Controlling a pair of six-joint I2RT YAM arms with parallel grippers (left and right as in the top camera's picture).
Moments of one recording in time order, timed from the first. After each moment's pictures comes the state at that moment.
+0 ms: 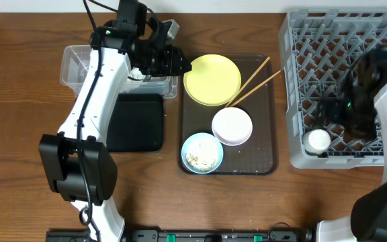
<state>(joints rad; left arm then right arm) -0.17 1.93 1.79 -1.02 0.63 -0.09 -0.19 1.65 1.52 -1.46 -0.09 0.10</state>
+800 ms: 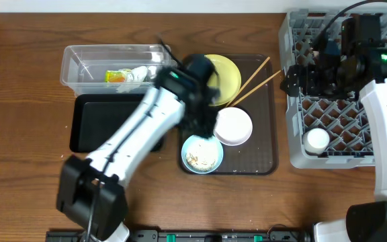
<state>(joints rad) -0.62 1.77 1.50 -1.22 0.28 -0.21 -0.02 1.63 1.67 -1.27 -0.32 0.04</state>
